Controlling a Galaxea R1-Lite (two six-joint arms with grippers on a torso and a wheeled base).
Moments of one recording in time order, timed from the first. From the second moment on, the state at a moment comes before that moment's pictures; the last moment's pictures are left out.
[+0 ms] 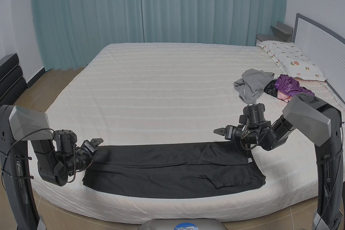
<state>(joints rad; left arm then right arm) 0.01 2.34 -0.50 -1.29 -0.12 -0.91 0.25 2.48 -1.22 -0.62 0.16 0.42</state>
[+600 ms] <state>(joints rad) 0.01 2.34 -0.50 -1.29 -0.12 -0.91 0.17 2.46 -1.16 -0.61 0.26 0.49</state>
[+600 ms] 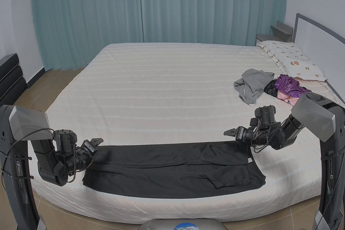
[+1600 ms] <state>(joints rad) 0.01 2.34 -0.50 -1.29 -0.12 -0.91 0.15 2.49 -1.17 -0.58 0.26 0.48</state>
